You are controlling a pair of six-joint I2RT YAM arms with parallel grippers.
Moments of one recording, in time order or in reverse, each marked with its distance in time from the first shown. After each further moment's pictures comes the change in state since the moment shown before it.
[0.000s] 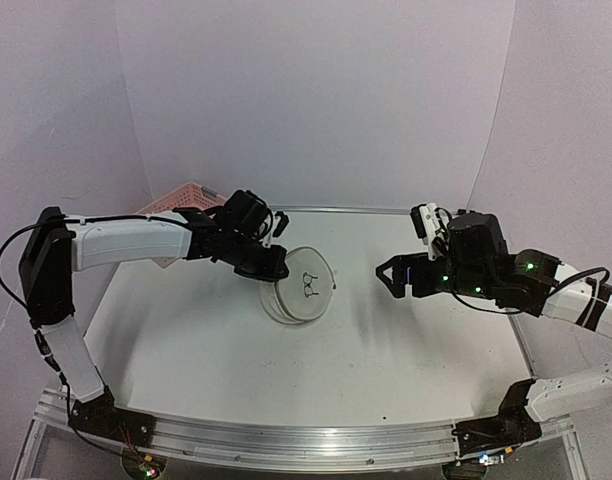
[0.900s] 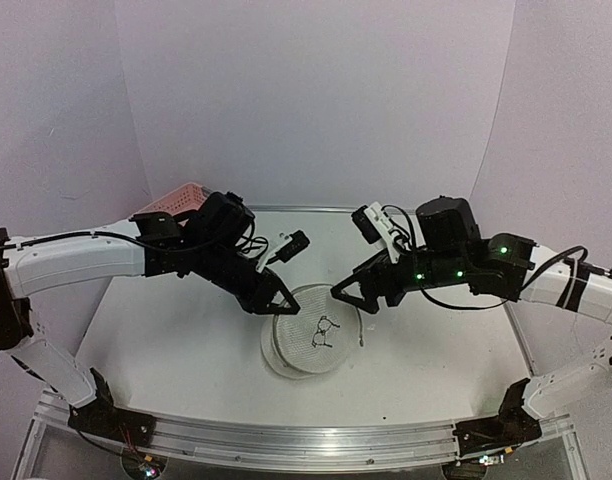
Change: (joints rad) left arm -0.144 -0.286 -0.116 -0.101 0.385 0.247; right arm 0.077 0.168 0.153 0.045 -0.435 -0.195
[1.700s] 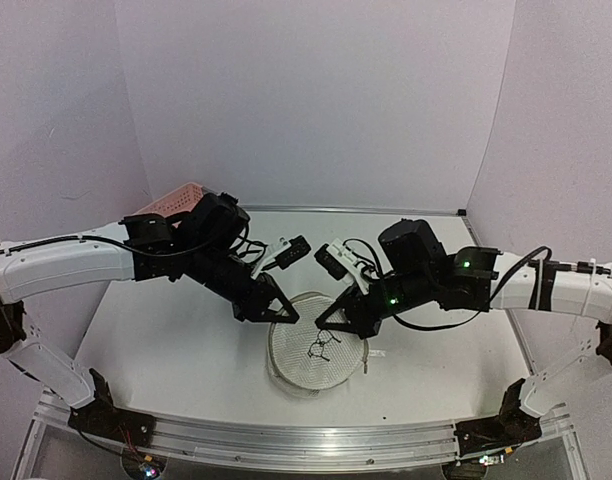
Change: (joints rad) left arm -0.037 -0.052 -0.018 -0.015 0.065 0.070; right arm 0.093 0.146 -0.013 0.048 -0.174 -0.016
